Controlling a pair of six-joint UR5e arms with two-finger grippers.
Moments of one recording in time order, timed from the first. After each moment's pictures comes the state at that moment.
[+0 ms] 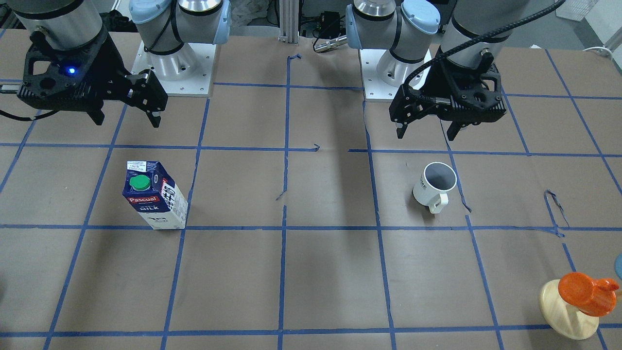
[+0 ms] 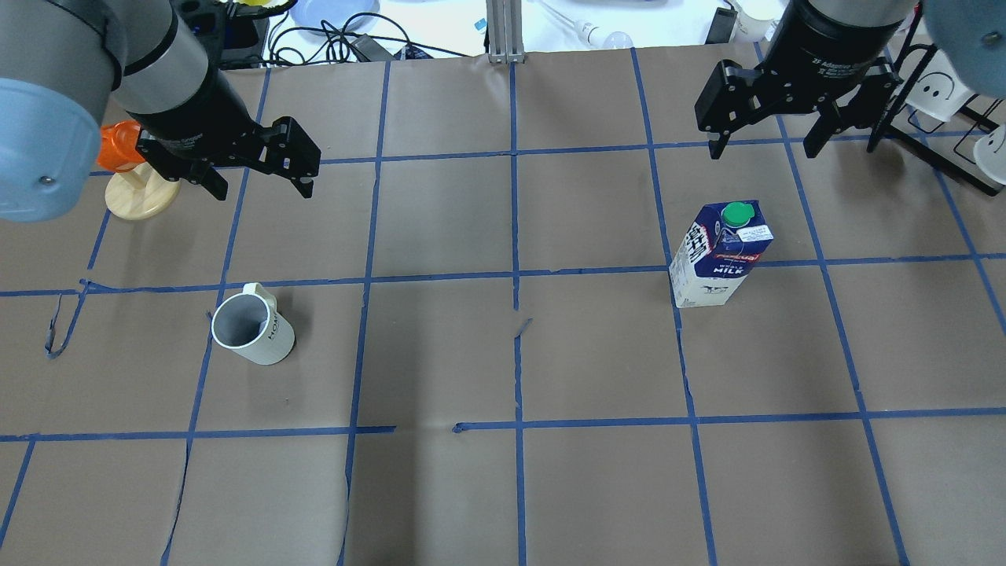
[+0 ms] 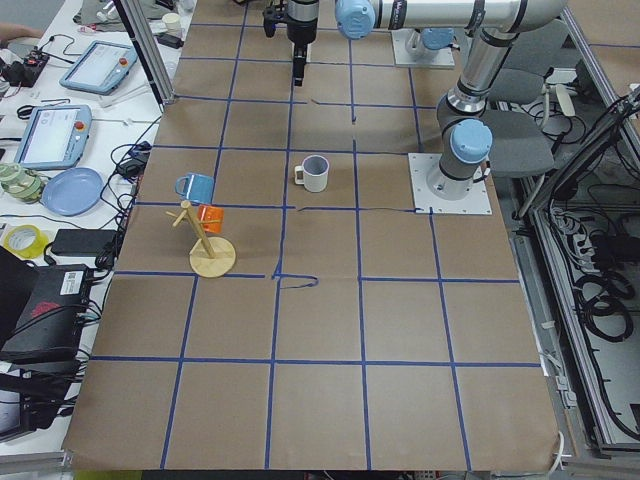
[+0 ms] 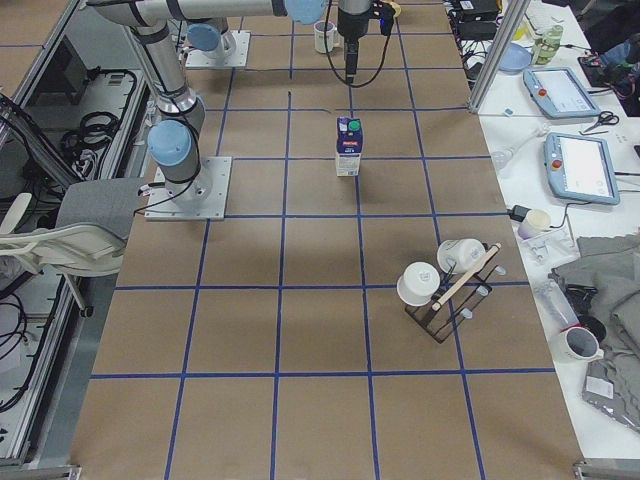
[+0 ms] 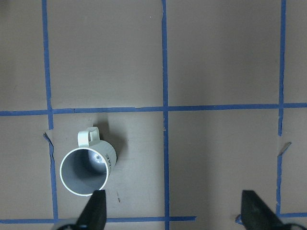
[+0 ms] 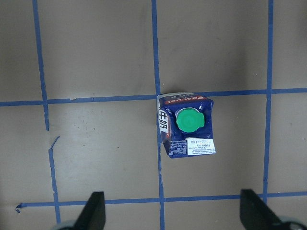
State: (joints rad) left arm -1.55 -1.55 -1.63 -1.46 1.57 0.04; right arm 1.54 -1.55 1.49 -1.52 -1.56 0.01
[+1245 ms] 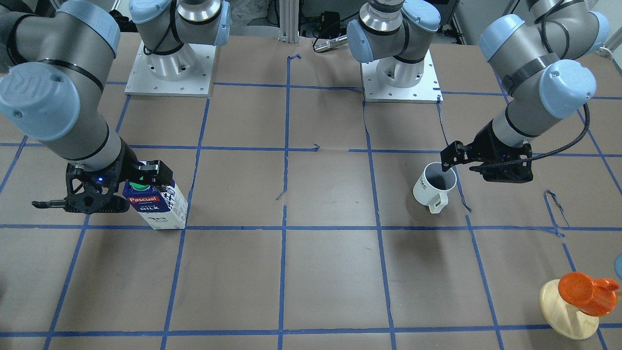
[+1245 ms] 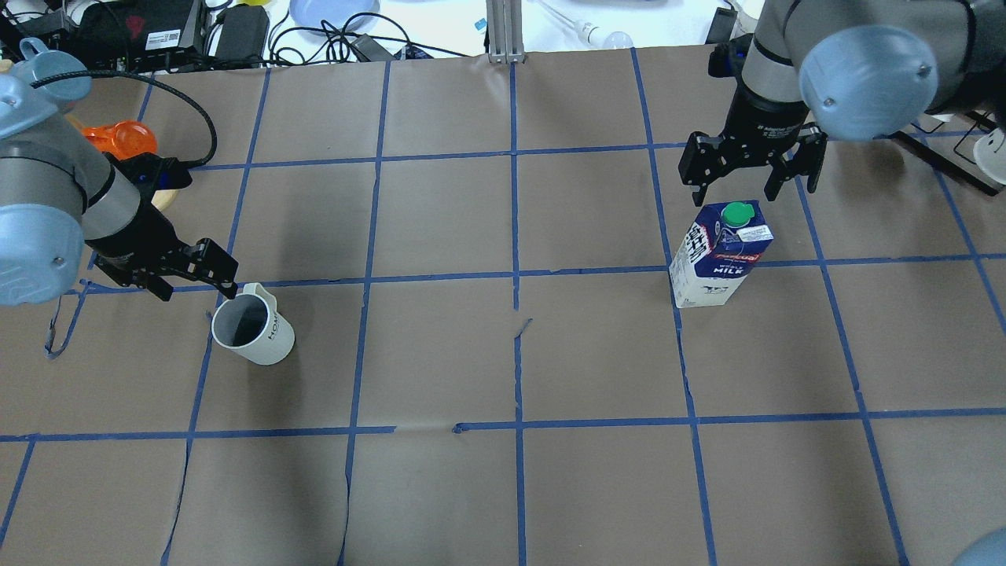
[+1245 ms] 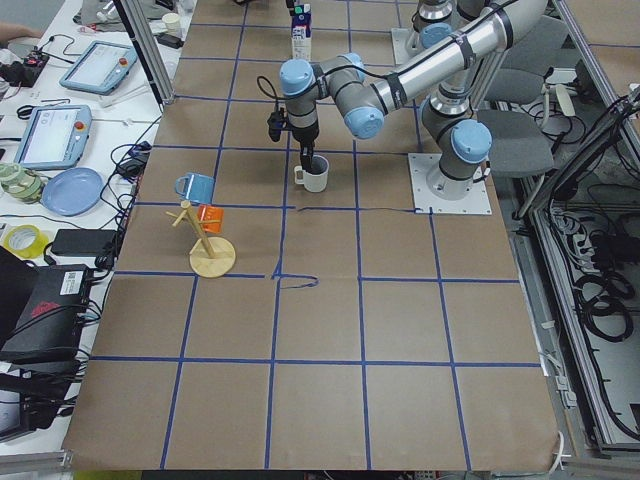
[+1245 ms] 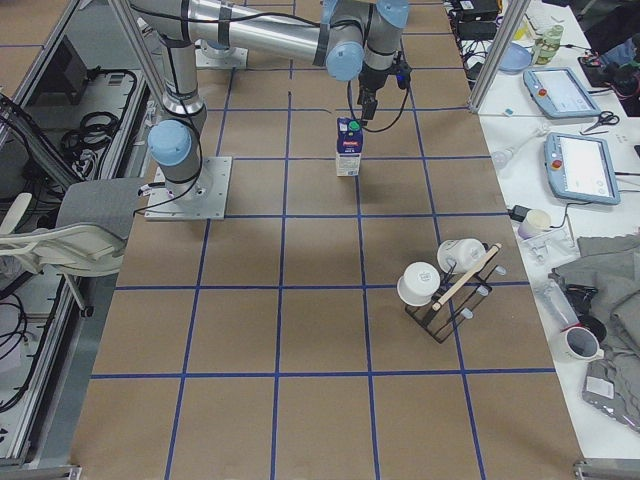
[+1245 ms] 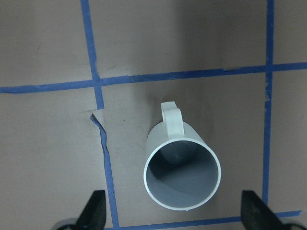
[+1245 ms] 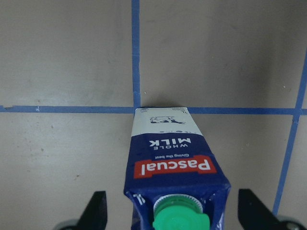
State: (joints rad) left arm -1.20 -1.64 -1.96 -1.24 1.56 0.37; right arm 1.51 -1.33 1.62 -1.72 -1.60 -0.08
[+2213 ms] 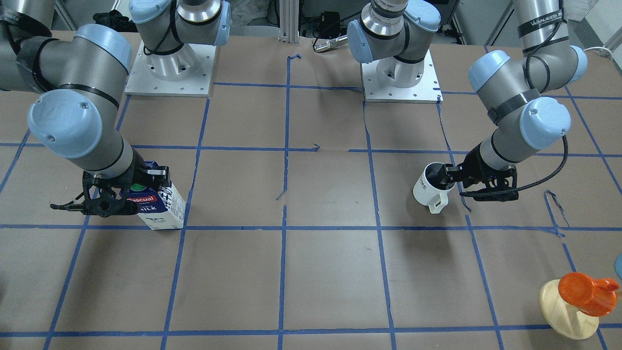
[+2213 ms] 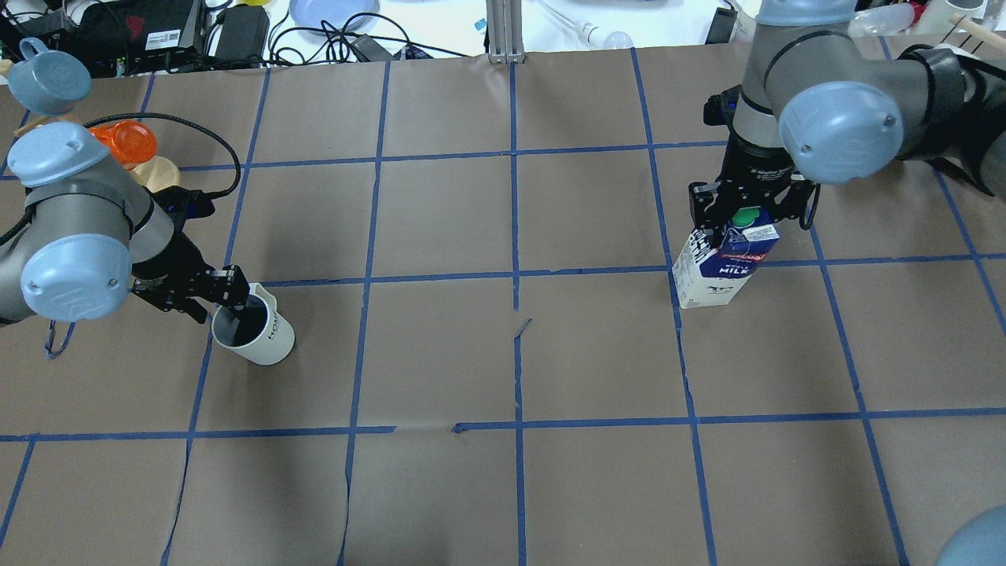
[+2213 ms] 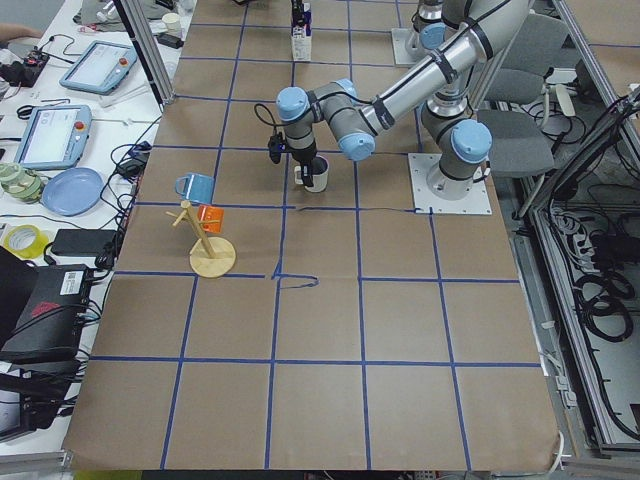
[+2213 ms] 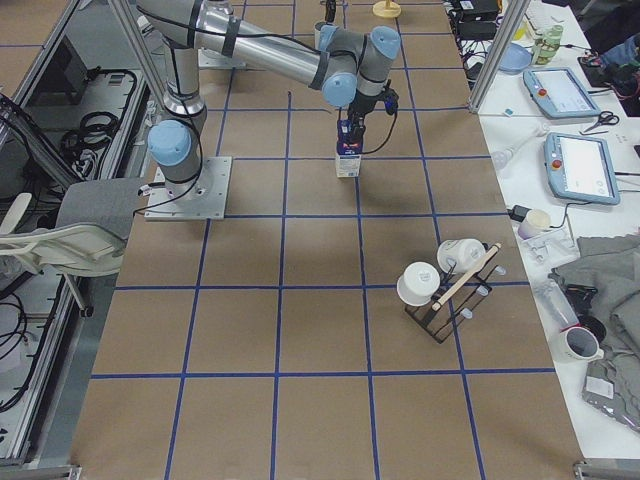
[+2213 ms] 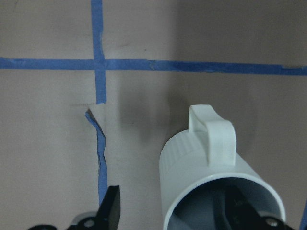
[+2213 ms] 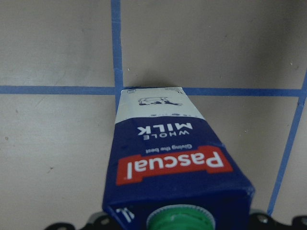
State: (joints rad) left arm -1.20 -1.75 -2.01 -1.11 1.59 0.33; right arm 1.51 -1.32 1.69 -1.74 -1.65 -0.08
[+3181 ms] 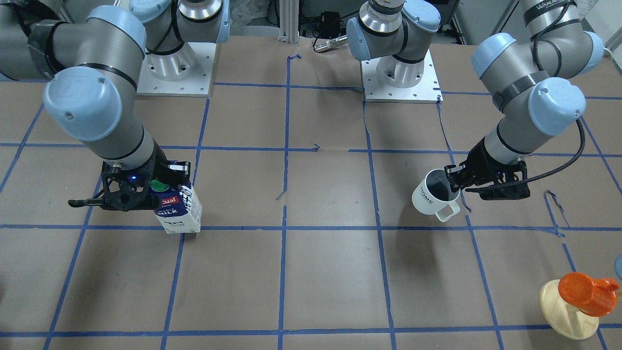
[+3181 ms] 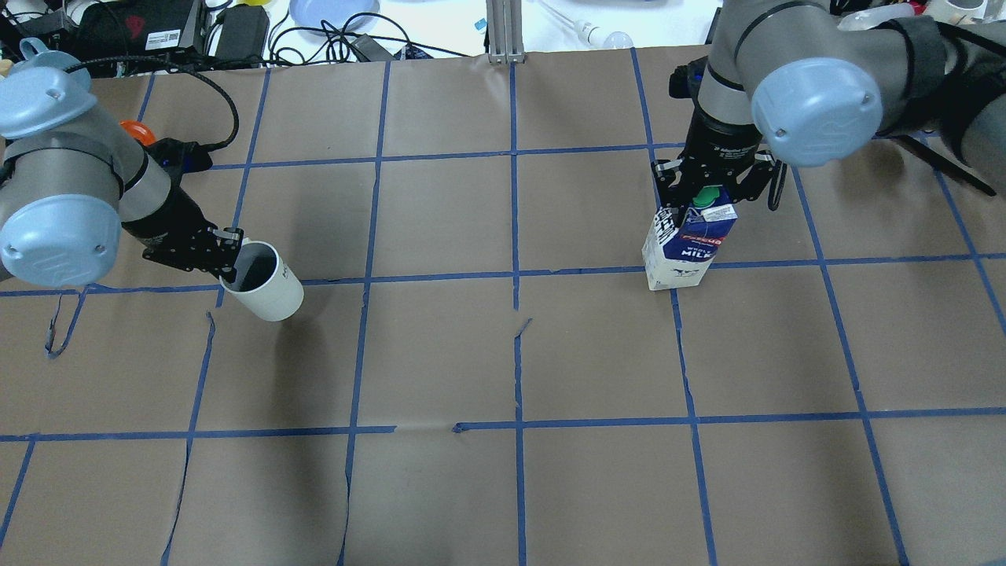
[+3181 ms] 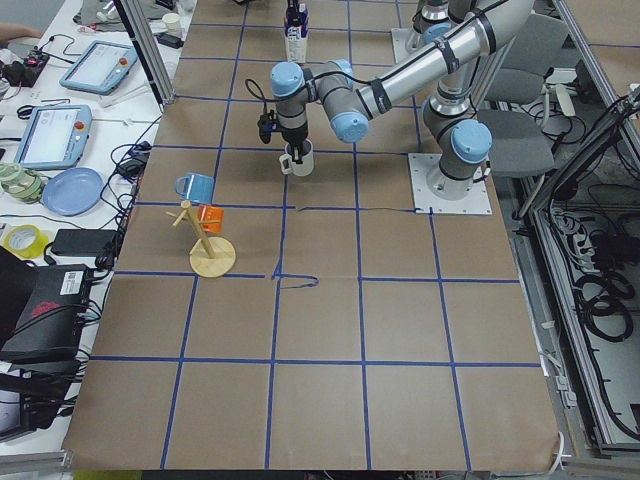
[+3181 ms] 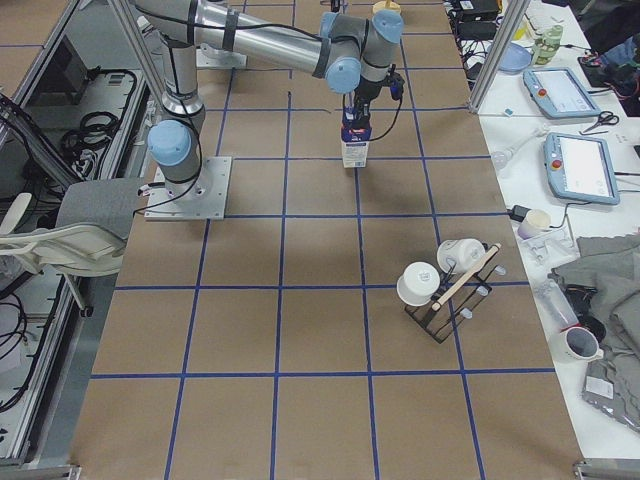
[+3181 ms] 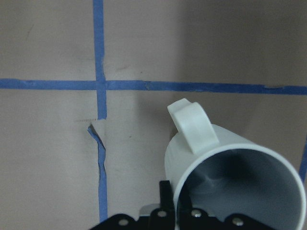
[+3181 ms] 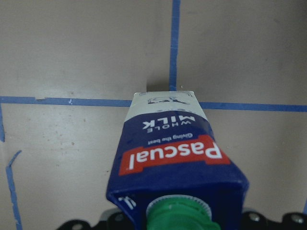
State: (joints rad) left arm -1.29 -1.71 -1.87 -1.19 1.53 0.22; right arm 1.60 -1.33 1.62 -1.73 -1.58 -0.01
